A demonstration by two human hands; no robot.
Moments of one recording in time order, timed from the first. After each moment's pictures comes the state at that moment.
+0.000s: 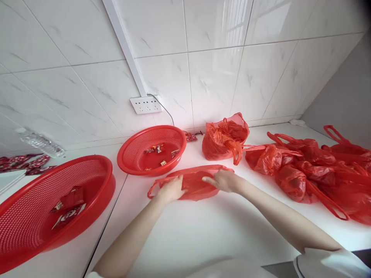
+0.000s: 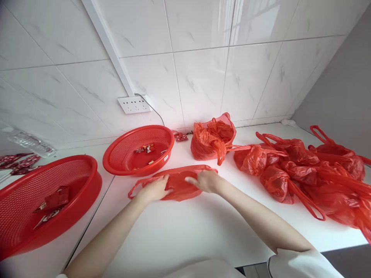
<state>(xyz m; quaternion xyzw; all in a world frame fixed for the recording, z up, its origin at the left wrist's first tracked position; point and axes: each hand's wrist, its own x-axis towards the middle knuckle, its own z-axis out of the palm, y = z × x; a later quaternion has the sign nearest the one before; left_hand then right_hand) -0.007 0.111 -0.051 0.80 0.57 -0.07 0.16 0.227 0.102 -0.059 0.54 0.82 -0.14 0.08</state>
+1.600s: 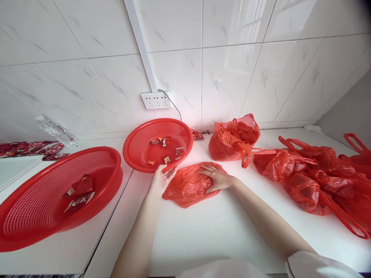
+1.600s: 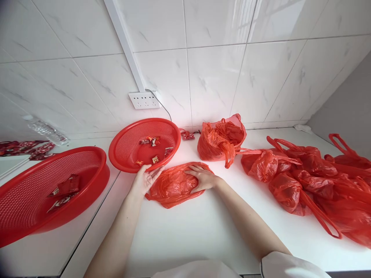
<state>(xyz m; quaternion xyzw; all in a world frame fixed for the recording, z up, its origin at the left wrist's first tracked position) -0.050 0.125 -0.078 0.17 0.48 0.58 0.64 0.223 0.153 -0.133 0.39 0.86 -0.31 -0.07</state>
